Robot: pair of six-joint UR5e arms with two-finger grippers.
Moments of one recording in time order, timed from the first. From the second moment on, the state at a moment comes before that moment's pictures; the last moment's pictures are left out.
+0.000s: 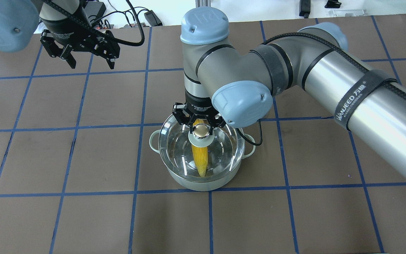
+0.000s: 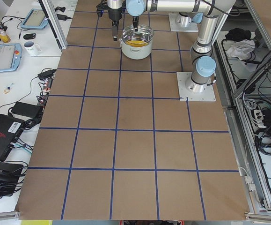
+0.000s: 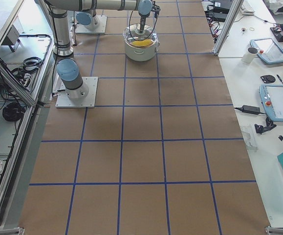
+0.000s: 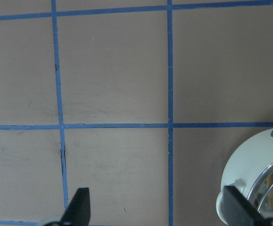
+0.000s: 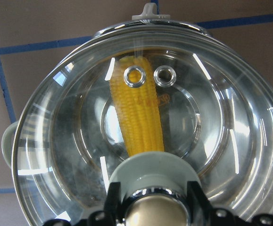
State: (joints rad) left arm -1.58 -1.70 -1.44 -1.53 1.67 0.00; right arm 2.00 -1.33 1.60 -1.76 -1.45 0.52
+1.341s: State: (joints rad) left arm -1.58 -1.69 -1.45 -1.53 1.67 0.01; right arm 2.02 -1.34 1.61 -1.80 -1.48 0.62
